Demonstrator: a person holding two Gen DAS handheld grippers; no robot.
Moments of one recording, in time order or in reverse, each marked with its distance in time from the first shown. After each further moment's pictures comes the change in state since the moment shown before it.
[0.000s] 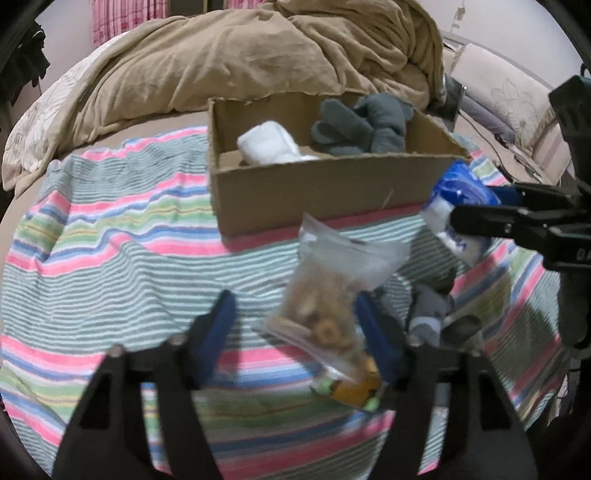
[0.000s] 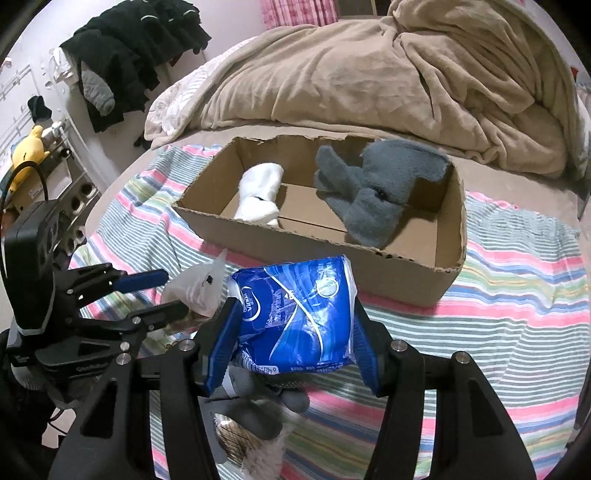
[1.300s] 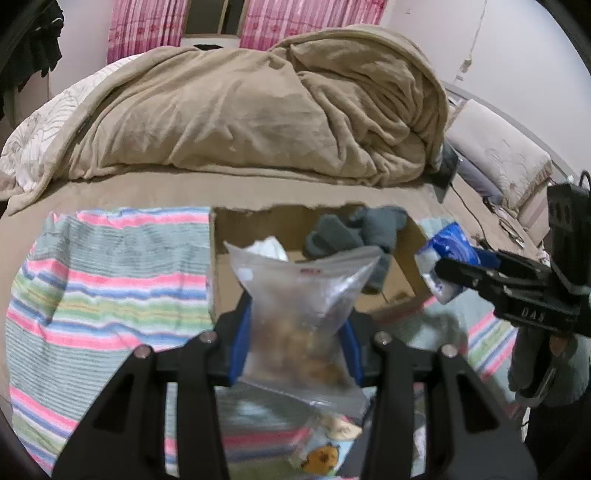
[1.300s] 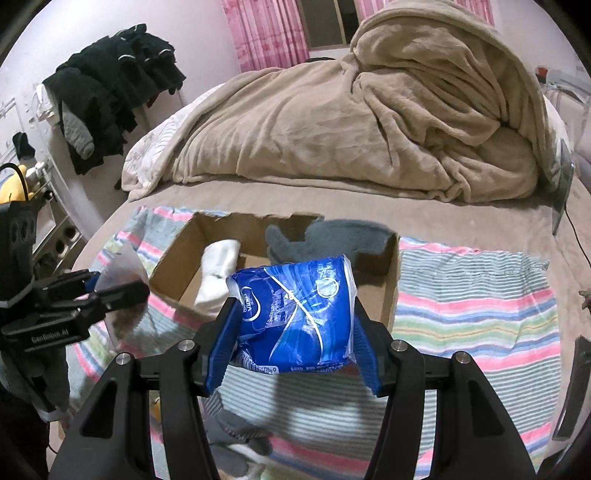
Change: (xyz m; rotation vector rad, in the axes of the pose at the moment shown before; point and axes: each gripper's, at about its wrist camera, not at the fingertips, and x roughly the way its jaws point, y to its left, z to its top) left arm -0.032 0.017 0.089 -0.111 -0.136 -0.081; right arm -0.027 -0.035 0.045 0.063 -0.152 -0.091
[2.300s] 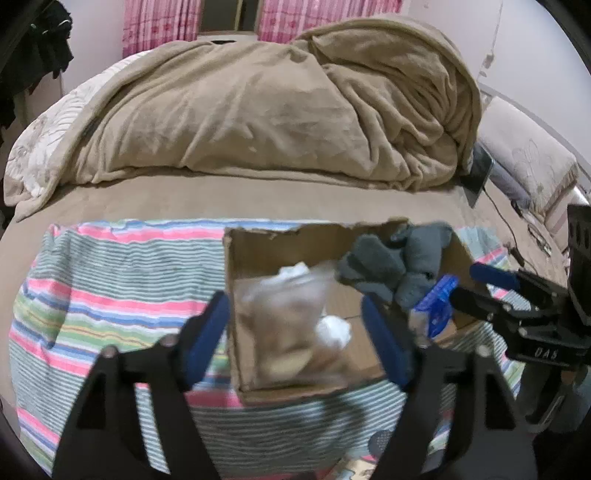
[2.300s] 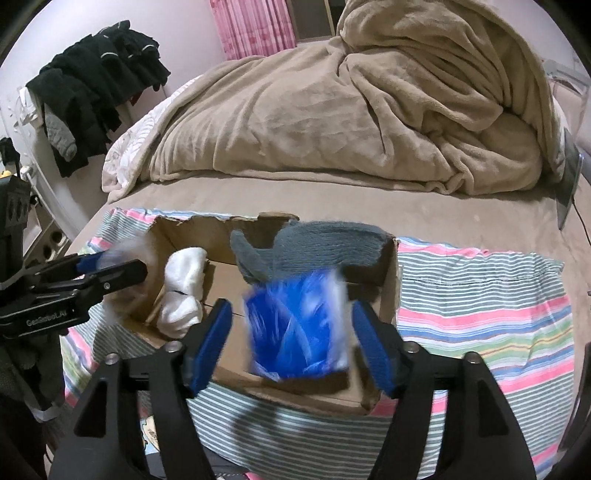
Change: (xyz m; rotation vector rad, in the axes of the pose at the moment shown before) left arm 0.038 0.008 0.020 -0.014 0.008 0.094; right arm 0.043 -0.014 0.007 0.029 0.027 -0.007
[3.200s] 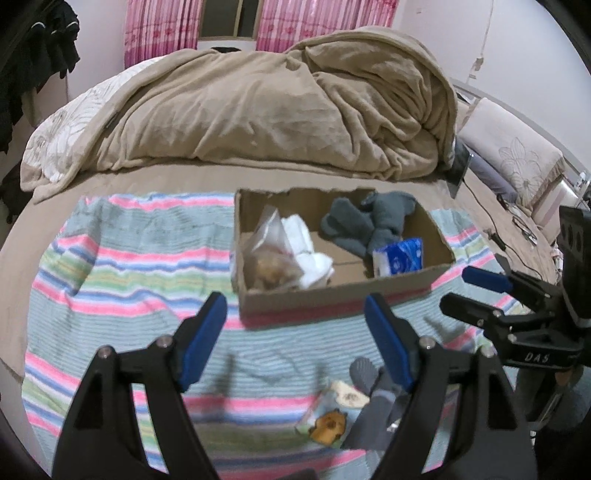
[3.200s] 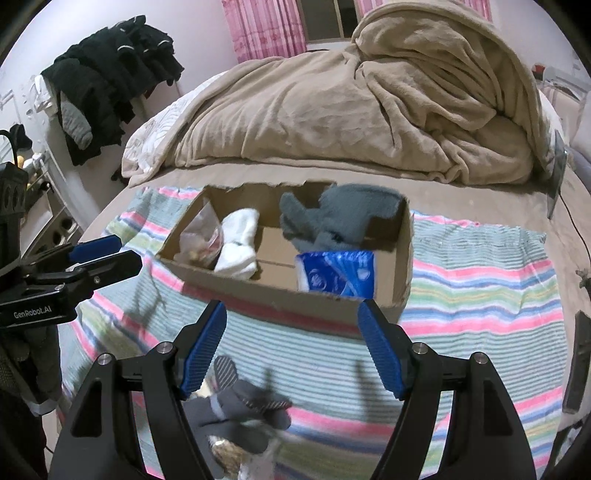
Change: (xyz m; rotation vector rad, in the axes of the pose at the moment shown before) left arm -0.069 -0.004 -0.054 0.008 -0.010 -0.015; right arm -0.052 0.042 -0.046 -0.030 0.013 0.006
